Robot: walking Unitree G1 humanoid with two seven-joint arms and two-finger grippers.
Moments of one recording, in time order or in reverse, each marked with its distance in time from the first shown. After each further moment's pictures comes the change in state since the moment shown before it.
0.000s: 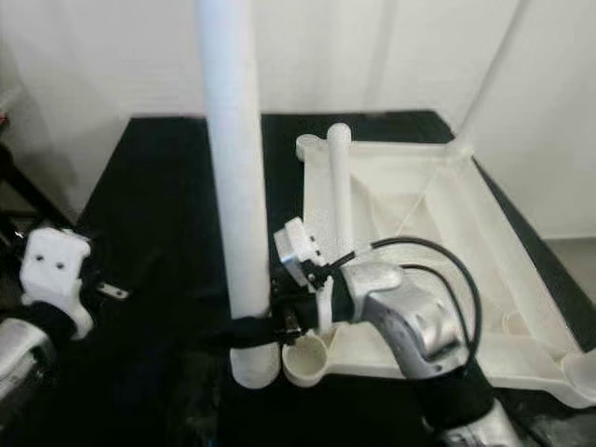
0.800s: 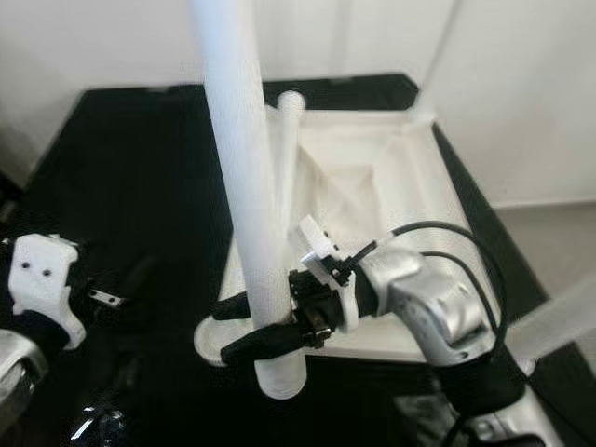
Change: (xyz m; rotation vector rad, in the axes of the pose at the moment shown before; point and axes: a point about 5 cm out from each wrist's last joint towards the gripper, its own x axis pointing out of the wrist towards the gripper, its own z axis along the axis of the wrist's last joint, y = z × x) left arm -0.013 0.009 0.012 -0.025 -0.031 0.029; right arm -0.007 0.003 0.013 -0.007 0.059 0.100
